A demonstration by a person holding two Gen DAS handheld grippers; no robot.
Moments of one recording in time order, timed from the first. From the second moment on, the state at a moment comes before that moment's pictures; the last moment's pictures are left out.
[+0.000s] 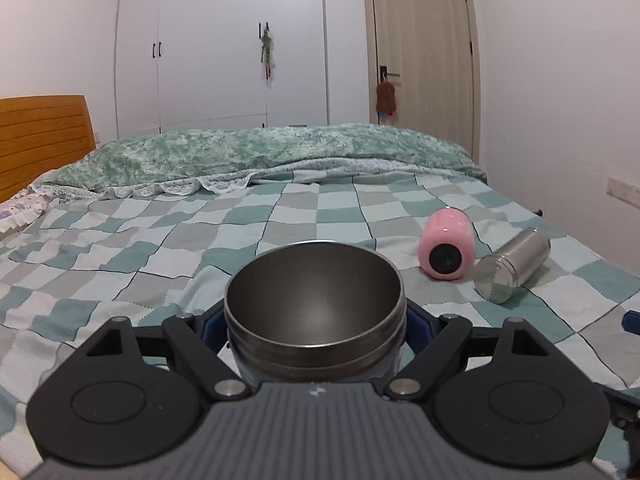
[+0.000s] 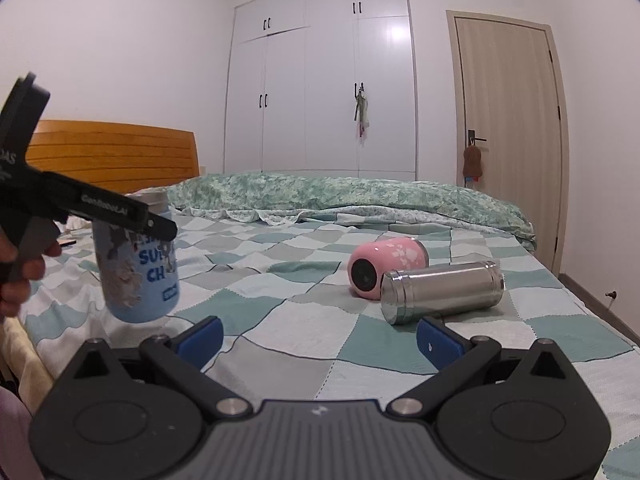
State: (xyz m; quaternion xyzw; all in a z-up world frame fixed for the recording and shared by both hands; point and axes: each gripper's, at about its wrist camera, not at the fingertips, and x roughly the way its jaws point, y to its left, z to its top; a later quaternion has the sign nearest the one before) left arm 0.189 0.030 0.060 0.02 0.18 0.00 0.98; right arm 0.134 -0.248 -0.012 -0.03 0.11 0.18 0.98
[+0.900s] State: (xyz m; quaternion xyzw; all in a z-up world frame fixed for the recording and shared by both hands) left arm 0.111 0.018 0.070 0.06 0.09 -0.01 0.99; right arm 0.104 -0.242 -0.004 -0.02 0.07 0.18 0.98
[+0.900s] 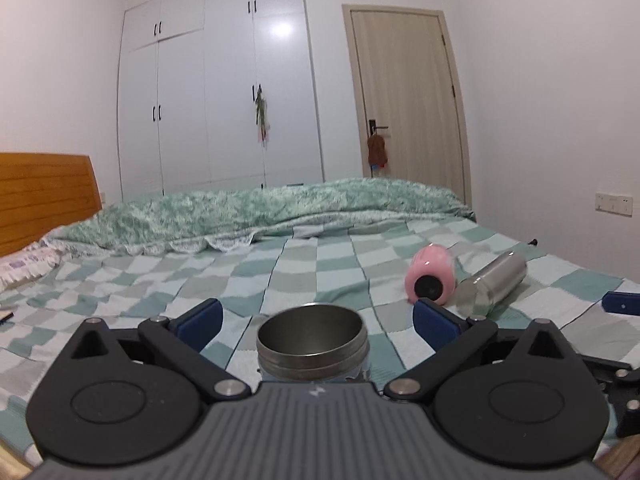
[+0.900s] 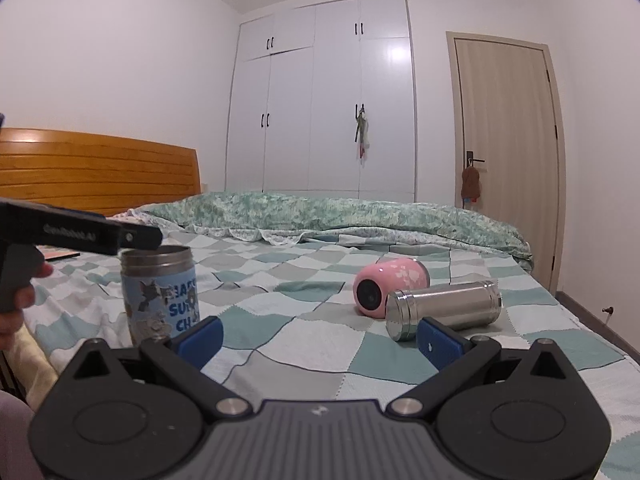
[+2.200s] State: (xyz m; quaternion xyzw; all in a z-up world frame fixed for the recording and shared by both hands) left arm -0.022 0.017 -0.009 0.03 0.08 0.02 1.00; right arm -0.028 -0.247 -0.027 -0.06 0.01 0.08 1.00
